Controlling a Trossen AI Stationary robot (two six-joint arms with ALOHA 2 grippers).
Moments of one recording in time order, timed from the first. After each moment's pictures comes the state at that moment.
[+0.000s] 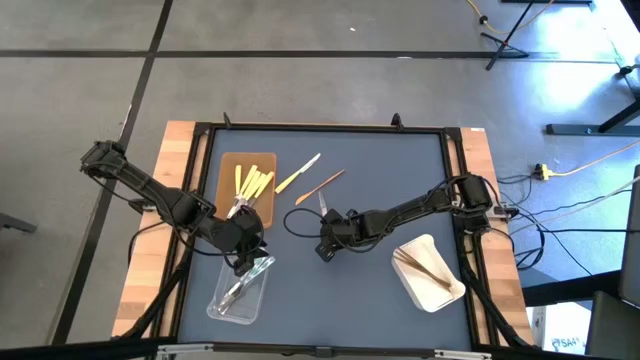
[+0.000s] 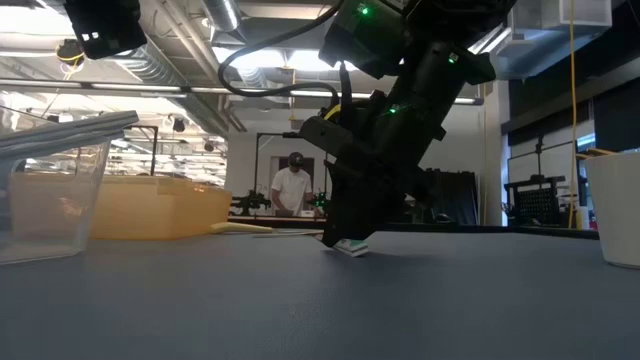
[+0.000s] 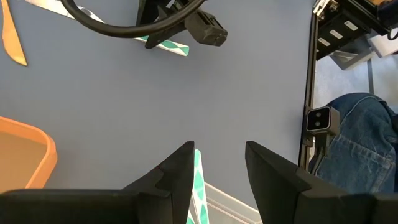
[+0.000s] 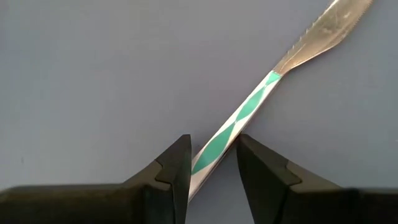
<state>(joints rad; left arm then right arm) -0.48 1.13 0.90 -0.58 -0.23 -0.85 0.20 2.01 1.22 -0.31 0.23 0.86</state>
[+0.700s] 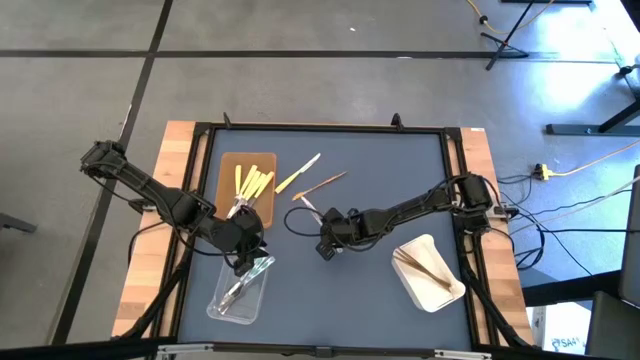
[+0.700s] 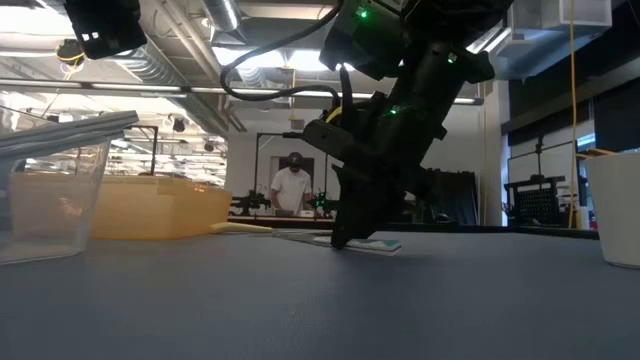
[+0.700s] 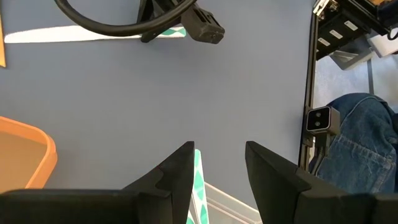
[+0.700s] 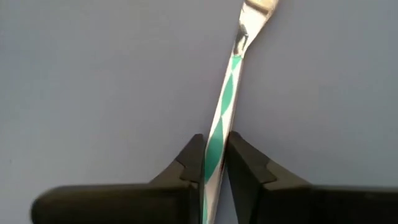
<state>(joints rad) -0.48 1.13 0.90 -0.58 -0.23 -0.85 0.20 2.01 1.22 -0.34 0.22 0.87</state>
